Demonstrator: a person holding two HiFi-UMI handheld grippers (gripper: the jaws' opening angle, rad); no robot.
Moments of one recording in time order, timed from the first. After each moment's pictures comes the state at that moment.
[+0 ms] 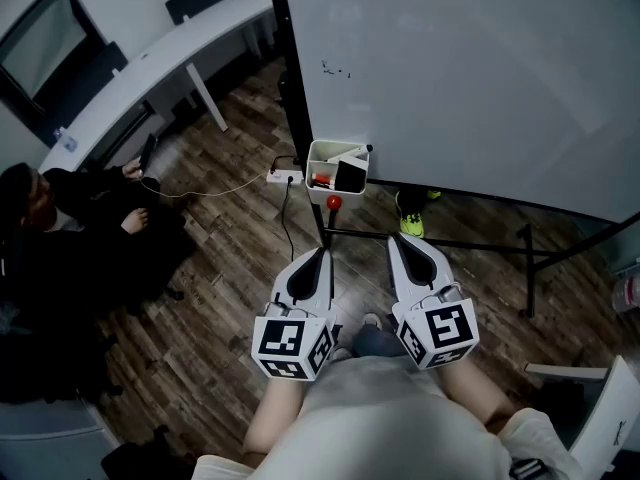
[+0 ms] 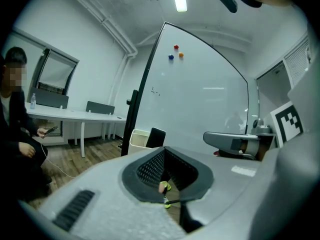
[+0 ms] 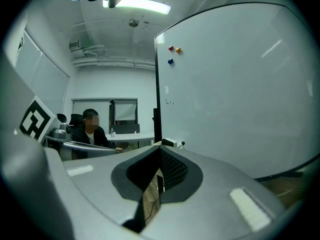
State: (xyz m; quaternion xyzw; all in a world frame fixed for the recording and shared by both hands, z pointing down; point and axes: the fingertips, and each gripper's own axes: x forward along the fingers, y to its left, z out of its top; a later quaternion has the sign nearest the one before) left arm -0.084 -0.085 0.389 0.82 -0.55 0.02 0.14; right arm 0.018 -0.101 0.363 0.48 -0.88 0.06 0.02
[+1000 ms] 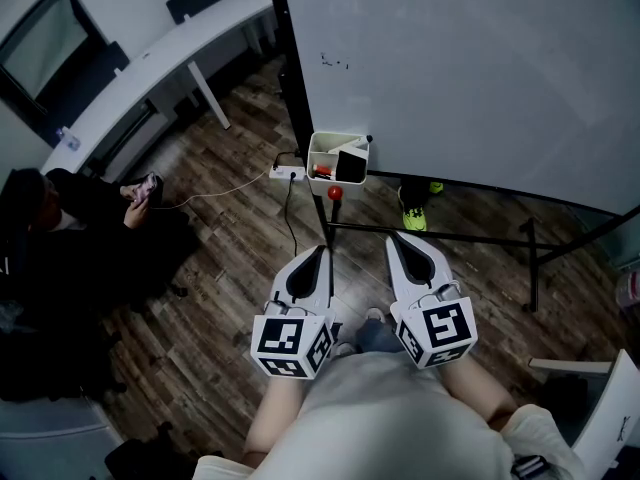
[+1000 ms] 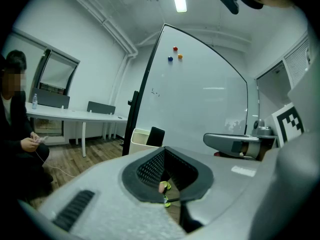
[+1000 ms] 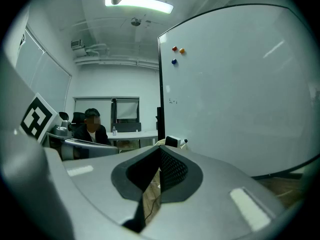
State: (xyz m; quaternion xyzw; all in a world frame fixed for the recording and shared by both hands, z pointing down) left arm -0.087 -0.069 0.390 0.82 -0.56 0.02 0.14; right arm 0.013 -0.083 0.367 0.47 -0.88 0.05 0.03
